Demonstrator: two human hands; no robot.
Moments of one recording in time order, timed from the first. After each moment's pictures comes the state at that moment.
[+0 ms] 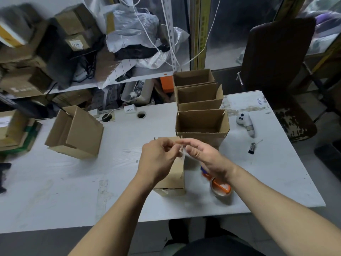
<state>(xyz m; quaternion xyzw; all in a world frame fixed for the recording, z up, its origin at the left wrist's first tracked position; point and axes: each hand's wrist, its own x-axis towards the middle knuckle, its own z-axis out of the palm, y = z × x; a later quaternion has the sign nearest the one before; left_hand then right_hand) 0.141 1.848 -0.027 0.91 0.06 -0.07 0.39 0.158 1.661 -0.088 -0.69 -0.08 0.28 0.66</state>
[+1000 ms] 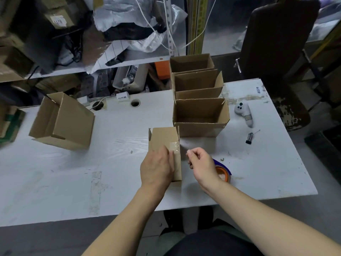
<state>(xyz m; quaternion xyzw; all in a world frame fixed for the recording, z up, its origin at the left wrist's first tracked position) 0.123 1.853 -0.139 0.99 0.02 0.04 0.15 0.124 1.704 -0.175 -0.73 0.24 0.11 0.63</state>
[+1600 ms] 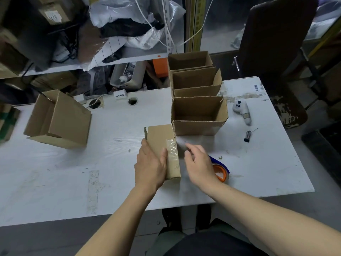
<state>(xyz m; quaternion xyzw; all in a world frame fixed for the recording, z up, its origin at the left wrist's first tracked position) 0.123 1.866 -0.147 0.93 0.16 -0.06 0.31 0.119 1.699 -0.165 -0.86 0.11 0.10 0.48</state>
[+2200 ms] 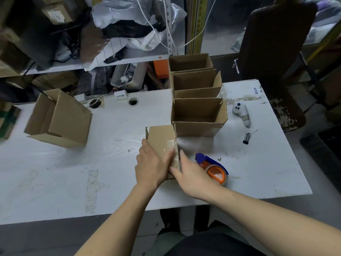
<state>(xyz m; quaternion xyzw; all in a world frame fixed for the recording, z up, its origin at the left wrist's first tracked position) 0.125 1.856 -0.135 0.92 0.19 -0.09 0.32 0.103 1.709 -0.125 -0.90 -0.02 0.26 0.36</state>
